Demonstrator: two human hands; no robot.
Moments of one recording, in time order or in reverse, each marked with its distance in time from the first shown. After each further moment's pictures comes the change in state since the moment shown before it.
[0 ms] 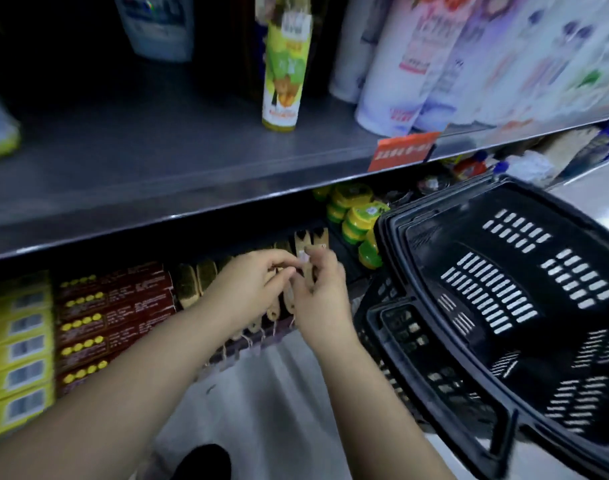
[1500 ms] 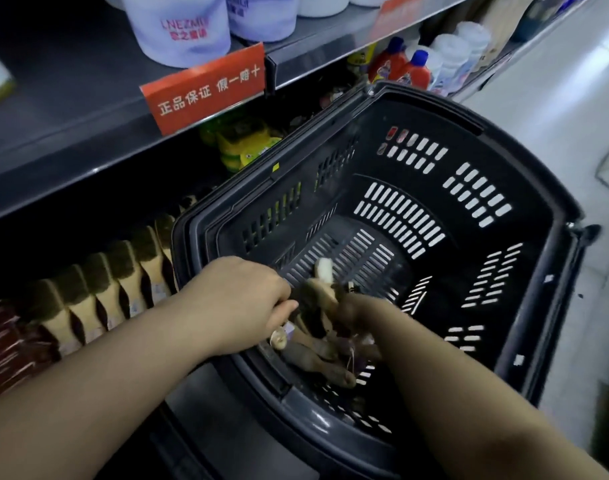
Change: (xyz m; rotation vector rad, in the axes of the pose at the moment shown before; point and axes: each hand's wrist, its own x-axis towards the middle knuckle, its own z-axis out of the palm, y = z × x) left_hand 0.068 0.127 0.096 0.659 -0.593 0.382; right_hand 0.058 0.255 -0.149 -0.234 -0.646 0.929
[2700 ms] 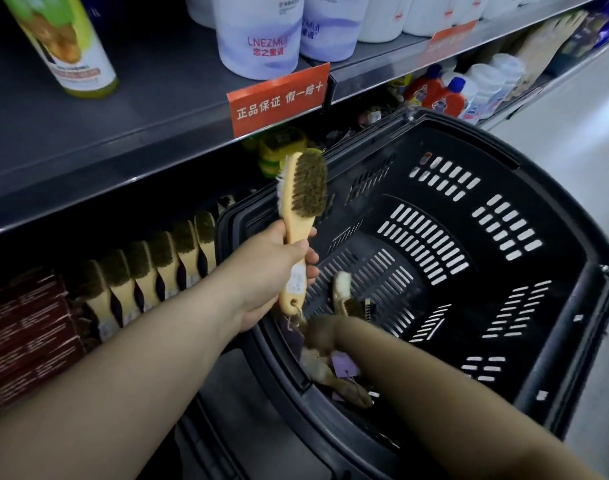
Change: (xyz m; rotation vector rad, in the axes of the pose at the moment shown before) left_hand -0.007 0.000 -0.013 -1.767 0.278 -0.594; right_hand -0.043 -0.065 0.061 -0.550 -0.126 -0.230
